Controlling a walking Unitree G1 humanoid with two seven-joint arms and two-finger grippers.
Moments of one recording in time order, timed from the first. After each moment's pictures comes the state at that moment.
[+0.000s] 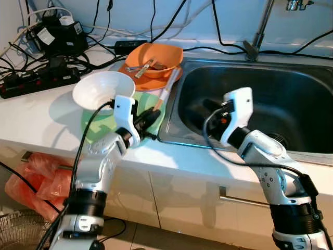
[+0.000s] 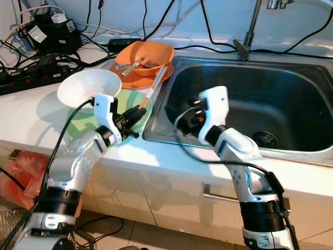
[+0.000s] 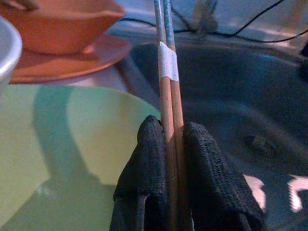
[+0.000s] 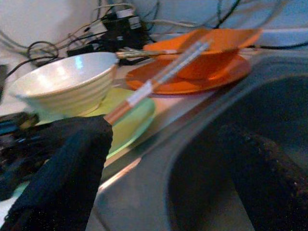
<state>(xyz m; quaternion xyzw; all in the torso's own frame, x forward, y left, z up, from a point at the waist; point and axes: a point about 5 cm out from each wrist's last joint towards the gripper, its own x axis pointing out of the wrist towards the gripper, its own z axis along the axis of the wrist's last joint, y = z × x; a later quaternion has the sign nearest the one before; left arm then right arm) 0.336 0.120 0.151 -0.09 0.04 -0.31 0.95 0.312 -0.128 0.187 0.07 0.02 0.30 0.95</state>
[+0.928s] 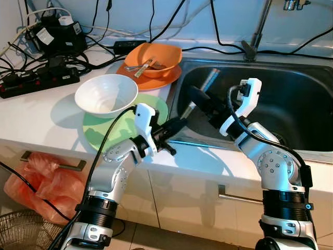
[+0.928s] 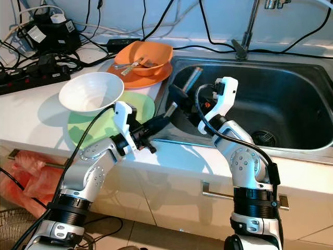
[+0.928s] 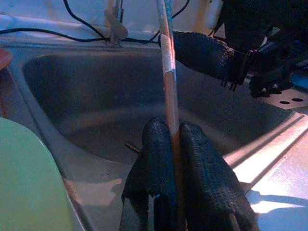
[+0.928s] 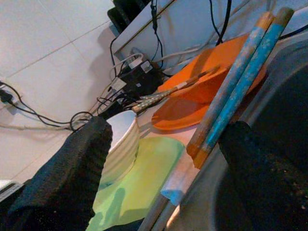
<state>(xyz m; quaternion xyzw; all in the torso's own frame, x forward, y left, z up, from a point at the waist) 0.317 0.082 0.151 -0.10 0.00 -0.43 0.90 0.325 -0.125 0.200 0.28 0.02 0.31 0.91</state>
